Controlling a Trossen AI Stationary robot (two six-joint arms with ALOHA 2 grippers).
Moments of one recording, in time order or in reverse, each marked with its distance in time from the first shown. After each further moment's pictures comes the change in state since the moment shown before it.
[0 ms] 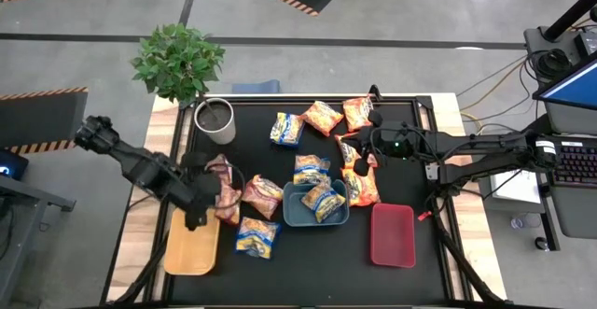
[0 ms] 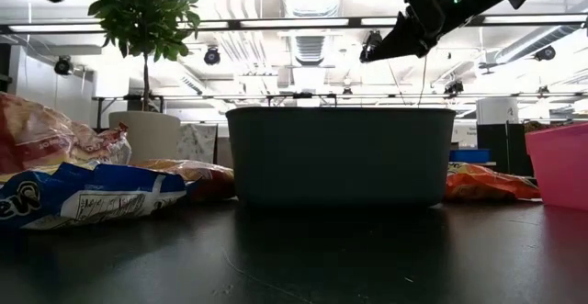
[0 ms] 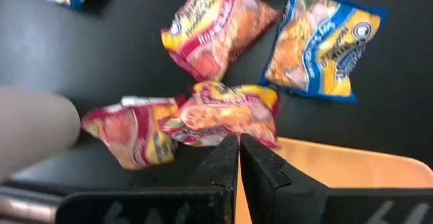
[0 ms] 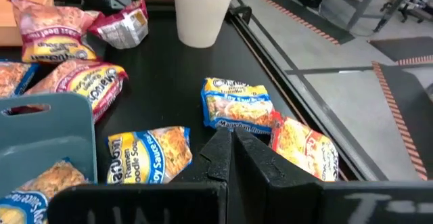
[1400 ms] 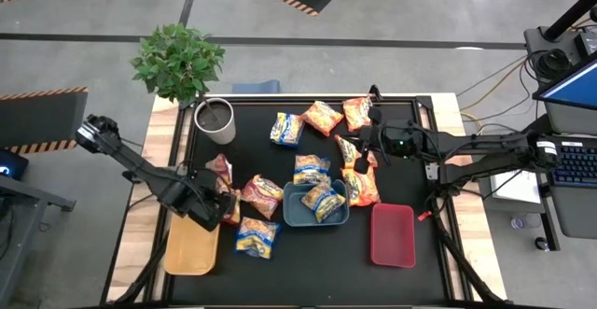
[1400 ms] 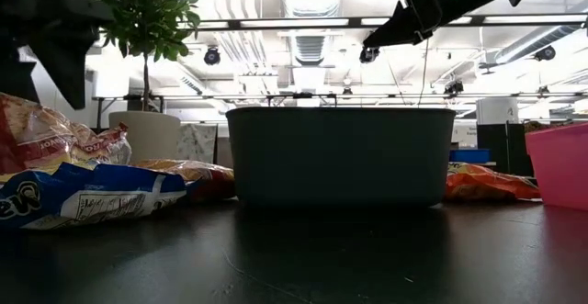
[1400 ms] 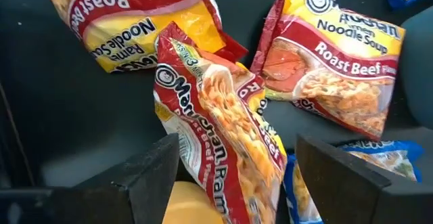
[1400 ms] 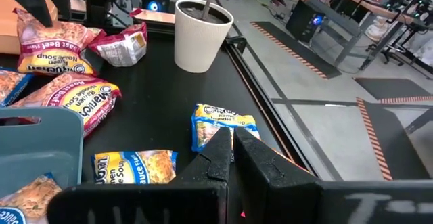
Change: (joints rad) left arm -0.013 -0.015 -0.492 0.370 -0.106 -1.234; right arm 0.000 -0.015 0.000 0.074 0.000 -0.122
